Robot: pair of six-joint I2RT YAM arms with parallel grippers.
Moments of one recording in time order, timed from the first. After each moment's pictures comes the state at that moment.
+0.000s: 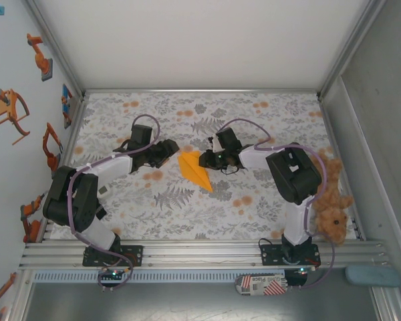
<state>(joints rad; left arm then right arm) -0.40 1.60 0.87 -0.09 0.36 -0.92 0.56 1.97 1.10 -0.02 -0.51 0.60</state>
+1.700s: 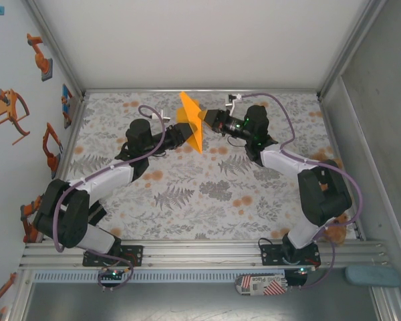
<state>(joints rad) -0.53 1.47 0.83 0.52 0.60 -1.05 0.46 1.66 1.03 0.70 -0.74 1.20</state>
